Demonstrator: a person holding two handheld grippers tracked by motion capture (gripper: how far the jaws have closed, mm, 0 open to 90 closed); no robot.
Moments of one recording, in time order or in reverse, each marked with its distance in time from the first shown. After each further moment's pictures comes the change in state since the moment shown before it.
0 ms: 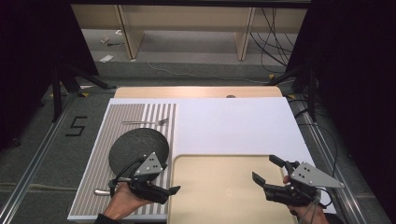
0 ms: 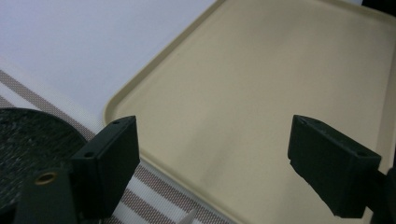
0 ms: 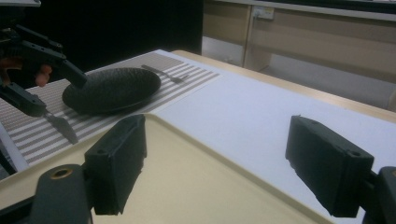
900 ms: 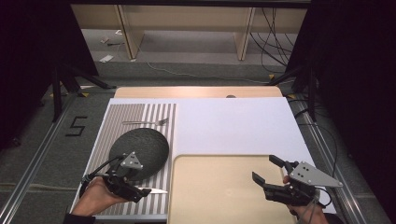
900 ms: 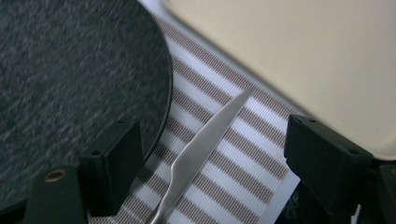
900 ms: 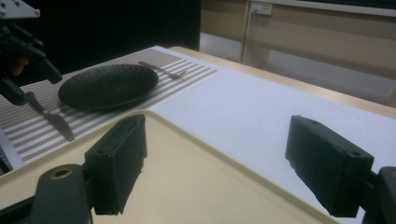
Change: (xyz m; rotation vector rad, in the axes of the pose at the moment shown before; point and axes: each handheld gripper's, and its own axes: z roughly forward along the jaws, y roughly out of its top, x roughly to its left) left arm 0.041 -0.029 -0.033 0.334 0.065 -0.079; right arm -0.001 -0.002 0.002 0.013 -0.009 0.004
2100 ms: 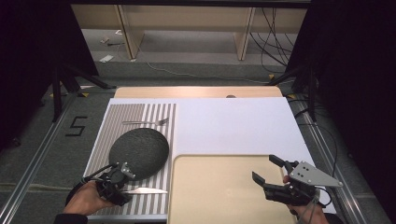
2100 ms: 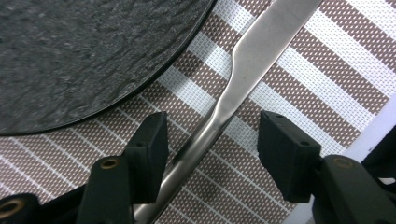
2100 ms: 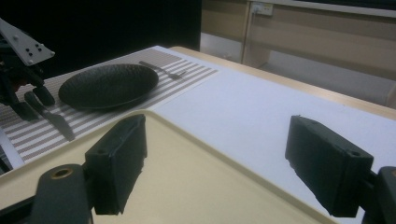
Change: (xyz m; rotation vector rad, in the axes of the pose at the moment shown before) left arm 0.028 -0.037 0.030 0.299 0.061 -0.006; right arm 0.000 0.001 0.000 0.001 0.003 -0.004
